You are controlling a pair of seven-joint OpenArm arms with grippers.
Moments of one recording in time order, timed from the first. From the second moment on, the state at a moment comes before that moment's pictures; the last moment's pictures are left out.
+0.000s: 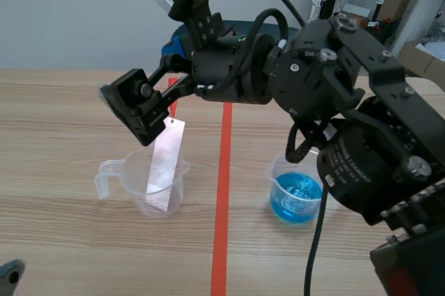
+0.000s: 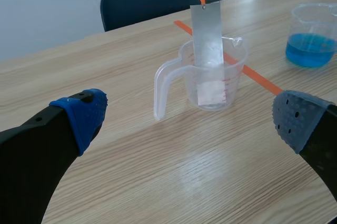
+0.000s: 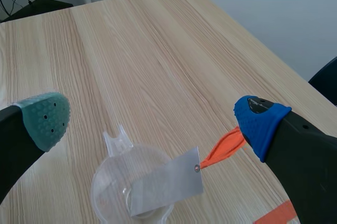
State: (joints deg) left arm 50.3 -32.8 -7.3 84.5 -4.4 -20.9 -59.1; right arm 9.5 2.7 -21.4 94.2 14.0 39.9 -24.8
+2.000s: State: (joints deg) left arm 58.6 -59.0 -10.1 123.3 -21.8 -11.8 -31.6; right arm -31.9 40.3 5.8 108.9 11.7 20.4 17.8
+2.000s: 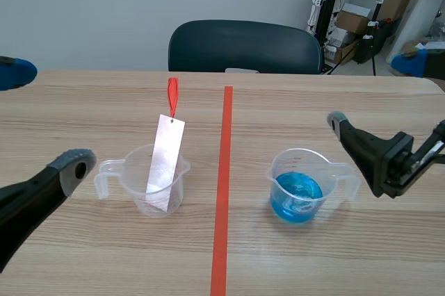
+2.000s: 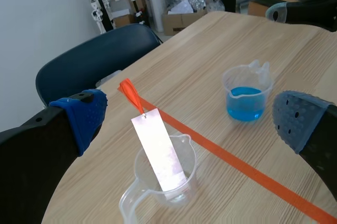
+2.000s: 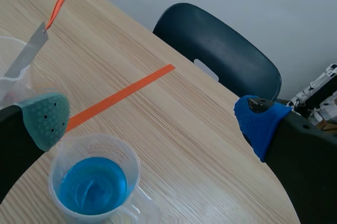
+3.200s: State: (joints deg) left arm 54.2 -56.4 -10.1 123.3 -21.8 -12.2 -27.7; right arm -33.7 35.4 14.4 108.9 9.5 21.2 18.4
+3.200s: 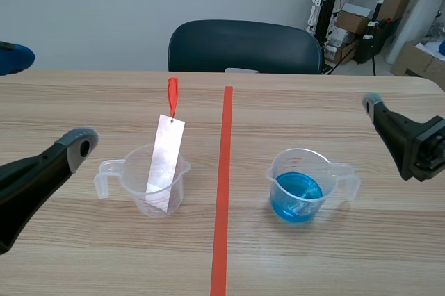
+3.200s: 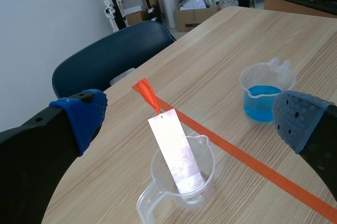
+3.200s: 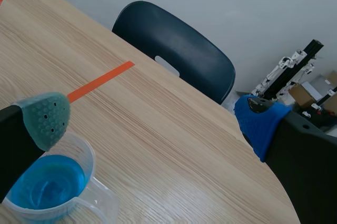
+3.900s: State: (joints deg) left arm 54.2 -56.4 -10.1 123.3 -21.8 -12.2 -27.2; right arm -33.7 35.6 14.4 108.9 7.8 23.4 17.4
